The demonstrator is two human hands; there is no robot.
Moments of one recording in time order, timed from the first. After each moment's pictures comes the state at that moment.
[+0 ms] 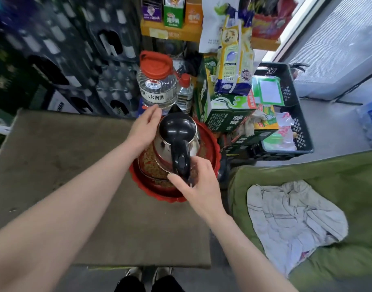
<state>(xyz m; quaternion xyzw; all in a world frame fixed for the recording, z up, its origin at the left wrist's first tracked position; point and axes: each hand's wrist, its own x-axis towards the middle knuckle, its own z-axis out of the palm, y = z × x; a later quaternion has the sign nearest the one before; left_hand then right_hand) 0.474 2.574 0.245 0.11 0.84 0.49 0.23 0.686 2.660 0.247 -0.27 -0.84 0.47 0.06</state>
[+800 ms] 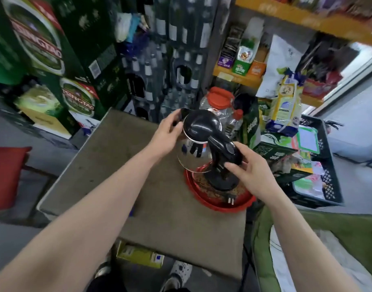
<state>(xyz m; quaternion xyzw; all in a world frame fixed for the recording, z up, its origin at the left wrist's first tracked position) 0.485 2.405 0.327 0.11 0.76 0.62 0.16 0.634 2.620 0.357 -0.10 -0.89 0.44 0.01</state>
